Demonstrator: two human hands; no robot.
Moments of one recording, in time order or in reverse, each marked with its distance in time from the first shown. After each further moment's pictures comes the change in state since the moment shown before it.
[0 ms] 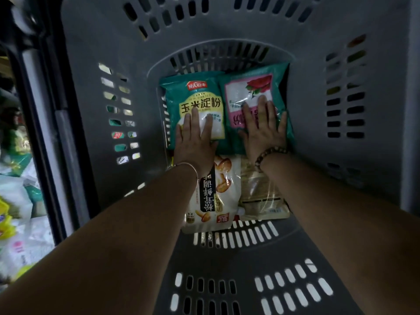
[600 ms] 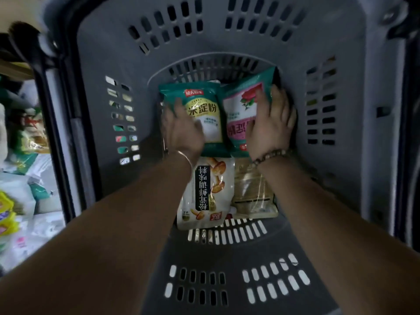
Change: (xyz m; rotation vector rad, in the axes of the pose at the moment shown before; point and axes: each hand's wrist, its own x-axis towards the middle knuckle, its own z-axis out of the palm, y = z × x) left_hand 0.008 0.015 -0.056 -0.554 0.345 -0.349; right_hand -0.021 -0.003 -0.078 0.318 0.348 0.098
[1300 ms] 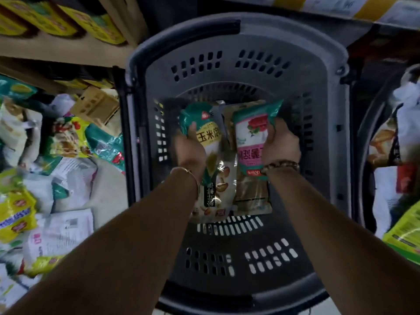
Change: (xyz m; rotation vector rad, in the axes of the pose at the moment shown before) left_hand -0.047 0.028 -0.082 -0.706 0.092 -0.384; right_hand -0.027 -0.038 -0.093 0.265 -0.043 0.359
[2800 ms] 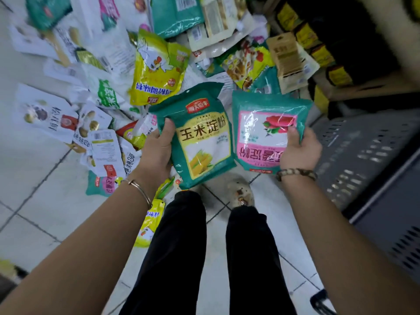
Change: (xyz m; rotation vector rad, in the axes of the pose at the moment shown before) left_hand 0.026 -0.204 -0.473 -0.873 0.050 -0.330; right_hand -0.287 -0.229 0.197 0.054 -0.152 -0.364
